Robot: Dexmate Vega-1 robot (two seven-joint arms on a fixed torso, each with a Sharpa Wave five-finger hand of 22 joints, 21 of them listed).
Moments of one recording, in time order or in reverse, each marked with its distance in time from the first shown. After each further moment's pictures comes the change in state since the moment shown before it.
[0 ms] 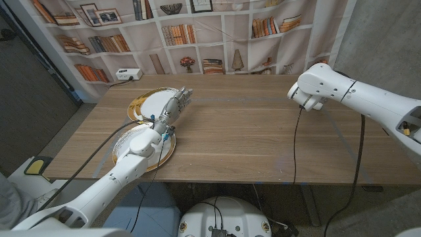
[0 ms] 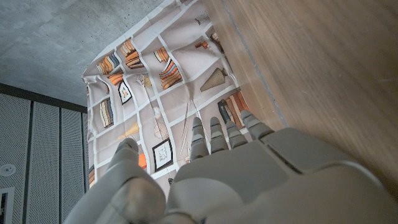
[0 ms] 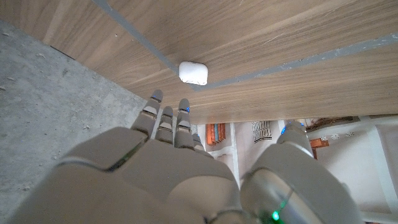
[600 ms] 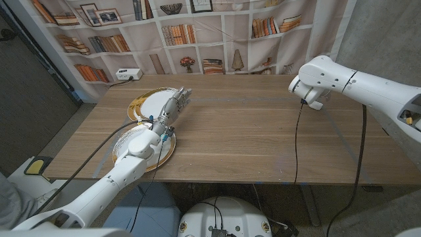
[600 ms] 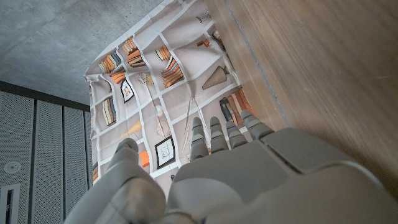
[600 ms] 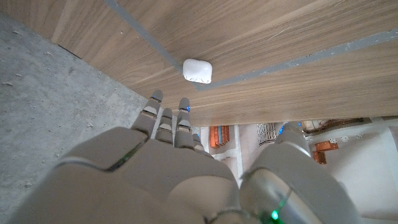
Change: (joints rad) left arm 0.028 0.014 -0.012 -0.037 -0.001 -0.007 0.017; left_hand 0.000 0.000 -0.003 -0.003 0.000 0.005 0.005 0.000 0.000 0.000 0.000 0.000 0.000 0.000 0.000 0.000 0.000 0.000 0.000 0.000 0.000; right arm 0.086 0.007 -0.066 0.069 0.092 0.000 0.000; right_hand 0.006 0.023 0.000 0.000 0.000 0.000 0.000 0.000 0.000 0.016 0.002 0.000 0.005 -0.021 0.014 -0.016 0.005 0.000 0.000 0.000 0.000
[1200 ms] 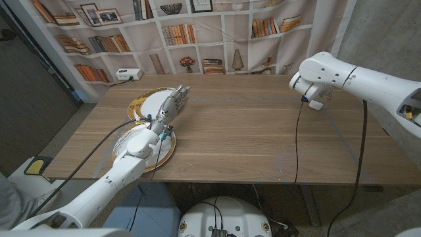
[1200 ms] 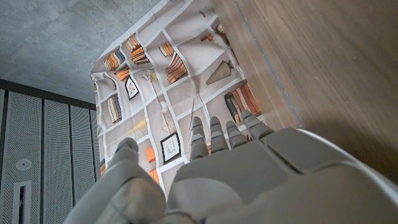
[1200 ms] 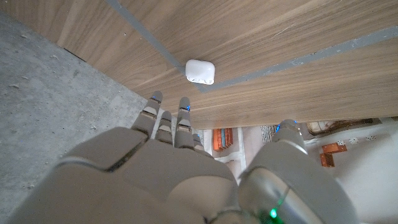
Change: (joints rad) left arm 0.015 0.011 -0.014 -0.028 0.012 -0.014 0.020; left_hand 0.000 0.000 0.004 -0.004 0.000 0.004 -0.004 0.000 0.000 0.006 -0.006 0.000 0.000 0.000 0.000 0.000 0.000 -0.004 -0.004 0.000 0.000; right arm 0.045 0.011 -0.034 0.047 0.044 0.000 0.000; right_hand 0.016 0.015 0.012 -0.012 0.000 0.000 0.000 0.000 0.000 0.011 0.001 0.000 0.000 -0.023 0.013 -0.008 0.000 -0.016 -0.005 -0.008 0.000
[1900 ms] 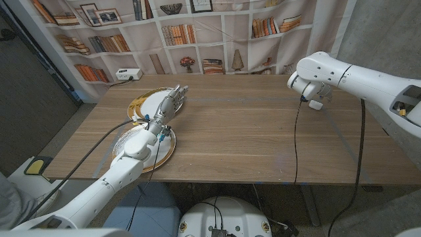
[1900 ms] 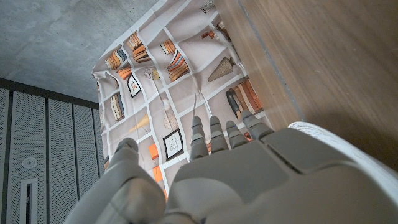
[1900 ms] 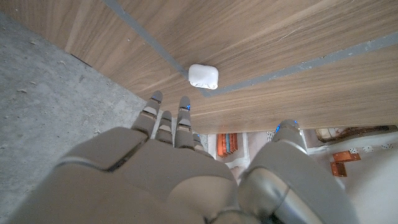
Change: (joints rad) left arm 0.020 0.012 -0.013 -0.024 0.001 -0.009 0.011; left_hand 0.000 0.000 -0.003 -0.003 0.000 0.004 -0.004 0.000 0.000 0.003 0.003 0.000 0.000 0.004 -0.004 0.000 0.000 0.000 0.000 0.000 0.000; right arm 0.022 0.047 -0.025 0.094 0.016 0.000 0.000; right_hand 0.000 0.000 0.000 0.000 0.000 0.000 0.000 0.000 0.000 0.010 0.000 0.000 0.000 -0.002 -0.009 0.000 -0.003 -0.007 -0.007 0.000 0.000
